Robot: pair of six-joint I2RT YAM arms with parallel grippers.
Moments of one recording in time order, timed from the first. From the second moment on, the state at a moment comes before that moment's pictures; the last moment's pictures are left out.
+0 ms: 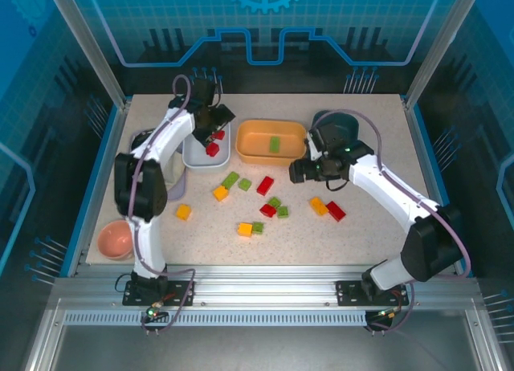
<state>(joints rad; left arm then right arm) -0.25 1.95 1.76 -0.81 0.09 -1.02 0.46 1.50 1.22 -0.88 -0.03 0.28</state>
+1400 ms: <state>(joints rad) -0.65 1.22 0.96 -0.48 0.30 -0.96 0.42 1.85 1.42 -1.11 0.07 0.06</state>
